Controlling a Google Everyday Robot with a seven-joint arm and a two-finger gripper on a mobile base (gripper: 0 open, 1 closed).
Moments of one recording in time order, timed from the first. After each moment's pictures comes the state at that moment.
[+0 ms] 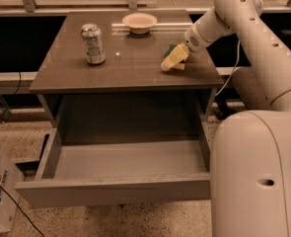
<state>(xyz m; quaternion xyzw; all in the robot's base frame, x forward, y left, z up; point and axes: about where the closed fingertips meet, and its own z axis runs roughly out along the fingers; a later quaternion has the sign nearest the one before) 0.797 -0.129 0.829 -0.44 0.83 0.14 0.31</state>
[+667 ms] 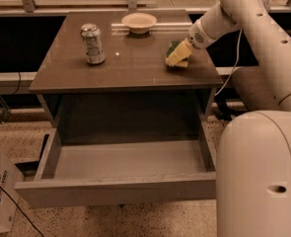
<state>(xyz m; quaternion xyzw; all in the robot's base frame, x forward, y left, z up) 0.791 -0.139 0.843 -0.44 0.83 0.12 0.32</state>
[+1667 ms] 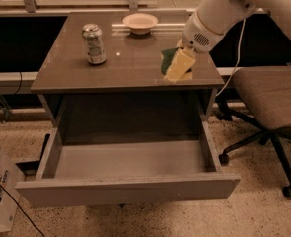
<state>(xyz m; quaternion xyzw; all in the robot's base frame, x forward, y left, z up) 0.629 -0.096 0.908 -0.56 0.79 0.08 0.24</state>
